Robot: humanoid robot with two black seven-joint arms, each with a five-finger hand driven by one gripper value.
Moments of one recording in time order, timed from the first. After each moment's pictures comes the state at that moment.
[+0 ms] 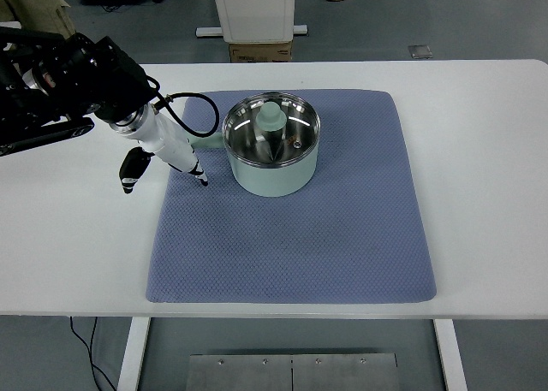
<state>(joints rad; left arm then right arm) -1.73 0.41 0.60 -1.13 1.62 -0.41 -0.44 0.02 0.00 0.56 0.09 -0.45 -0.02 0.06</state>
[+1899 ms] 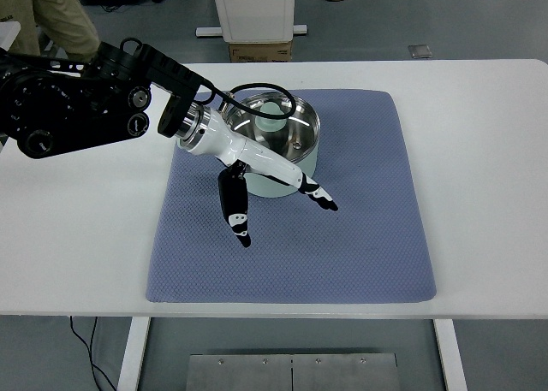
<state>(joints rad) -1.66 0.38 0.36 -1.23 0.93 -0.51 -0.50 0.02 0.00 0.56 0.09 -0.45 -0.02 0.06</state>
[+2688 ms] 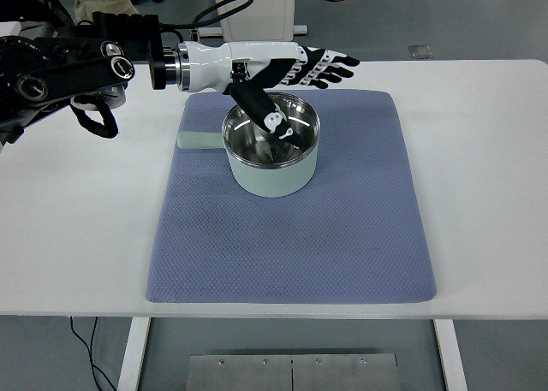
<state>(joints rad) -1.60 0.39 0.31 -1.03 0.34 -0.42 -0.49 0.02 0.00 0.56 0.09 -0.45 -0.02 0.06</state>
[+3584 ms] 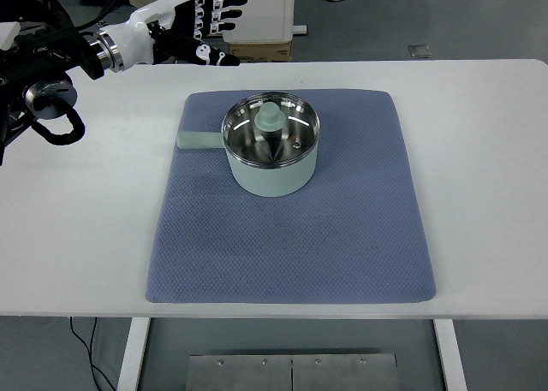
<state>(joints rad) -1.43 0.41 0.31 -0.72 -0.03 -0.41 -0.49 0.02 0.00 0.56 0.09 -0.45 -0.02 0.06</state>
